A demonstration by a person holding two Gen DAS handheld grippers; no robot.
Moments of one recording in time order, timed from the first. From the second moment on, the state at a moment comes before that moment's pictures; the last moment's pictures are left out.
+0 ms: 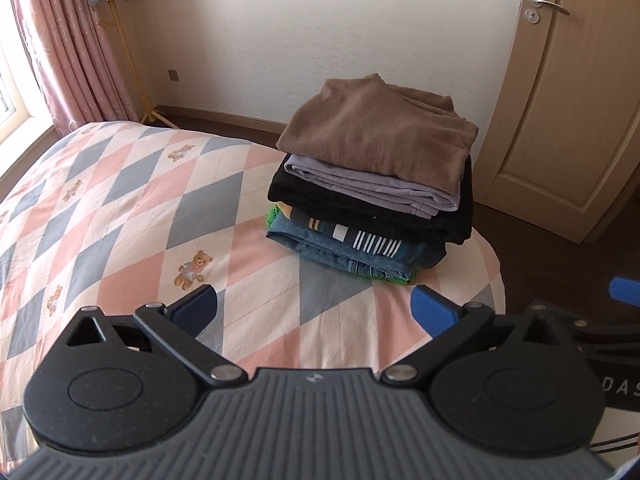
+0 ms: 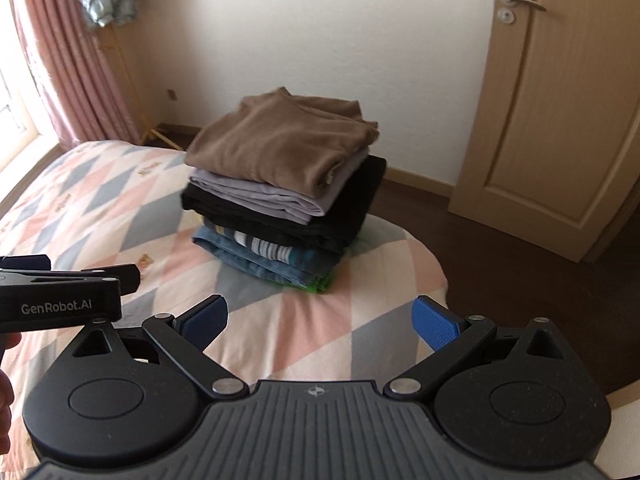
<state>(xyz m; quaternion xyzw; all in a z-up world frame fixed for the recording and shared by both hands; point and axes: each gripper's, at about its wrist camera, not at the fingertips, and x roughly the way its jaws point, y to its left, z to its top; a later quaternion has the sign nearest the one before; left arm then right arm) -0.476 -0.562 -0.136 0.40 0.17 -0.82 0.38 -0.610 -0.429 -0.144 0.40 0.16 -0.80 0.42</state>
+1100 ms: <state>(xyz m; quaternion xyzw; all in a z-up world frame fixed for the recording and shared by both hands) -0.555 -0.633 -0.158 0.42 0.15 -0.81 0.38 -0.687 -0.505 -0.180 0.47 0.18 -0.78 0.37</state>
